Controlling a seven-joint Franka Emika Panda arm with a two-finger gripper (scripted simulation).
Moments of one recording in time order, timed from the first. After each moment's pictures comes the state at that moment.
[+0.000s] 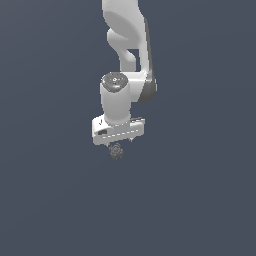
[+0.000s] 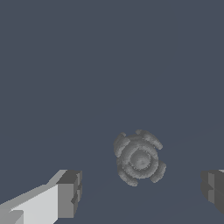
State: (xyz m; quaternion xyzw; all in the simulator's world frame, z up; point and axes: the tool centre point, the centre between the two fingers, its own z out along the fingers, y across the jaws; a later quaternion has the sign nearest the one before) arm 0.005 -0.037 0.134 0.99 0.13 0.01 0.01
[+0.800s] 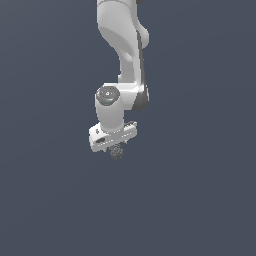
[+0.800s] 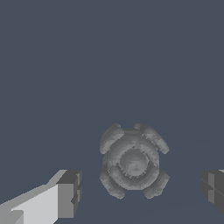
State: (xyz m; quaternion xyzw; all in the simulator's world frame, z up) arm -0.003 -0.058 0.091 0.98 0.22 0.00 0.00
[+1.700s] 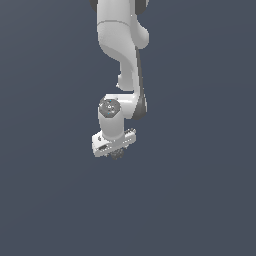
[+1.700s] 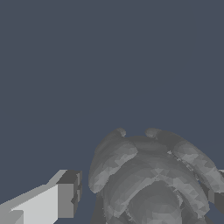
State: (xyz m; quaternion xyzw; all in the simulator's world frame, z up) arm -0.004 -0.058 0.041 0.98 0.22 0.00 0.00
